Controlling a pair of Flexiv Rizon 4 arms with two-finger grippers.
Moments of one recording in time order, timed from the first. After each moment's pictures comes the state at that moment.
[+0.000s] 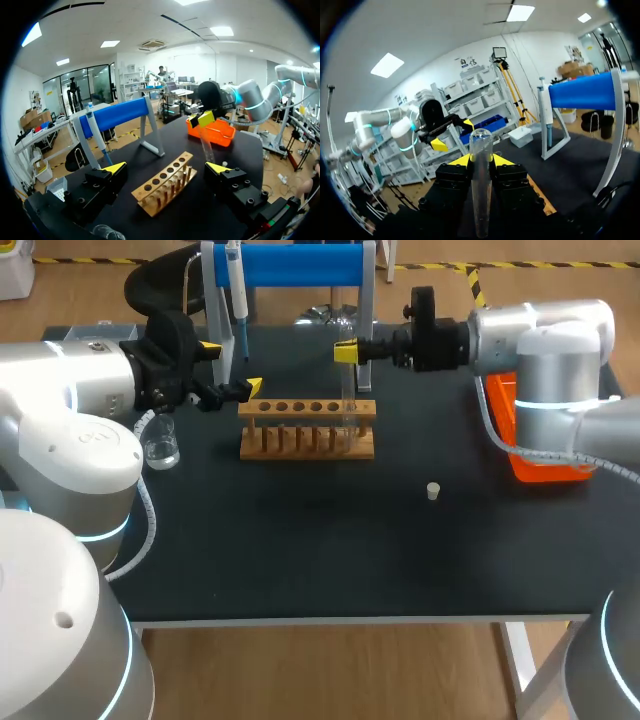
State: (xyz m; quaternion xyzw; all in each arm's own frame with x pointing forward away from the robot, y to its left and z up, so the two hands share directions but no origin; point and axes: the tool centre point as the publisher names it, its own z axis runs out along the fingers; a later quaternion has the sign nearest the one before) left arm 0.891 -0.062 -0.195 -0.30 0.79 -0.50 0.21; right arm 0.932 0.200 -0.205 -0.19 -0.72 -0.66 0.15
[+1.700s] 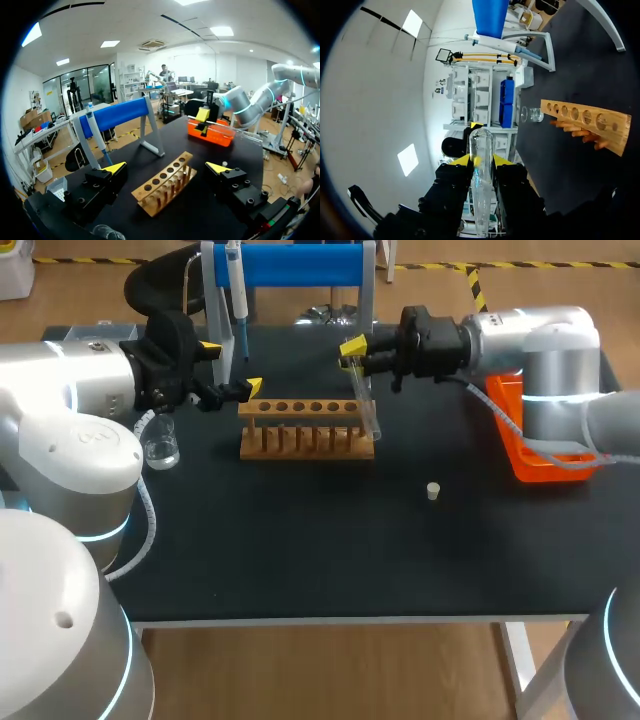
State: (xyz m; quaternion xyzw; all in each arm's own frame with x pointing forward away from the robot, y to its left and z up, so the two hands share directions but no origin) left arm 0.891 -0.062 -0.195 -0.30 0.79 -0.50 0.21; right arm 0.921 0.192 -0.204 -0.43 -0.54 -0.48 0.54
